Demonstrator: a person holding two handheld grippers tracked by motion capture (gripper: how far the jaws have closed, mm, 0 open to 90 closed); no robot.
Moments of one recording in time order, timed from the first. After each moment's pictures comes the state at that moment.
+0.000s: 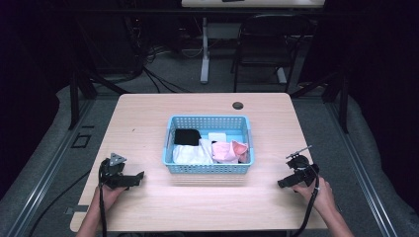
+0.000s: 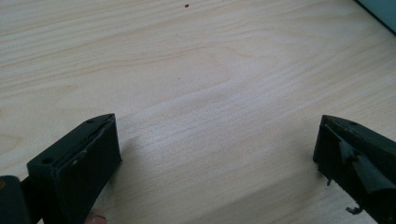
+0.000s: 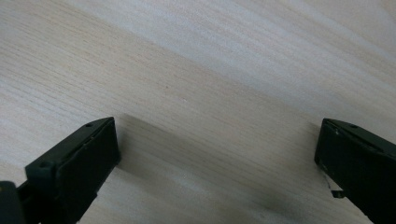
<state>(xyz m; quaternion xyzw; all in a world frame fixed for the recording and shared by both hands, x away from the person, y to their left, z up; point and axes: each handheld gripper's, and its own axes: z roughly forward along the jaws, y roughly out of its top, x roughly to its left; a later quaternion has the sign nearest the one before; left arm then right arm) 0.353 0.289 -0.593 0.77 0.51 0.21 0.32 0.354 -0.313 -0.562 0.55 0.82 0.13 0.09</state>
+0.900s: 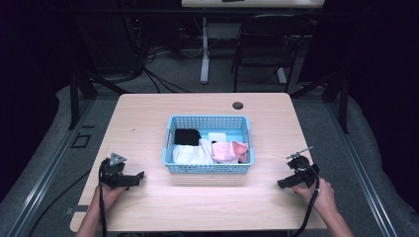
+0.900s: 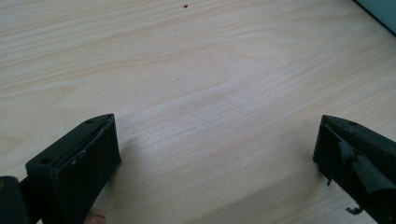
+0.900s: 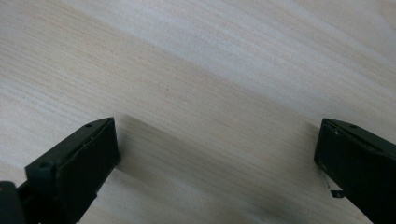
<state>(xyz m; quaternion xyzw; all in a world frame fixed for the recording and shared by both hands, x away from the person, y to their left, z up) 0.354 0.289 -0.593 0.77 0.51 0.21 0.33 0.352 -0.314 -0.564 0.54 0.82 0.15 0.10</state>
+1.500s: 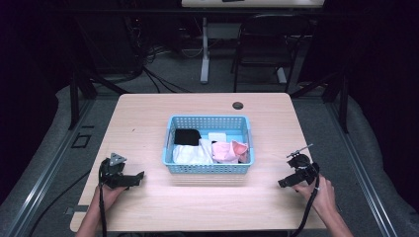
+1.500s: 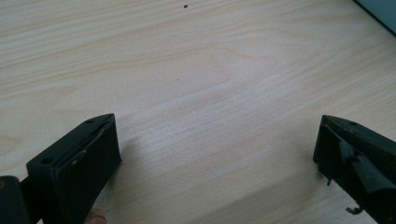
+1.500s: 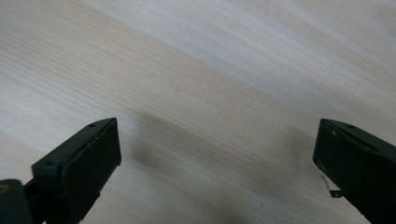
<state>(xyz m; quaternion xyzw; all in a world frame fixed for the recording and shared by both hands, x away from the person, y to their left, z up) 0.353 0.289 -0.593 0.77 0.51 0.21 0.32 0.353 -0.313 -0.551 0.53 0.83 0.13 0.08</state>
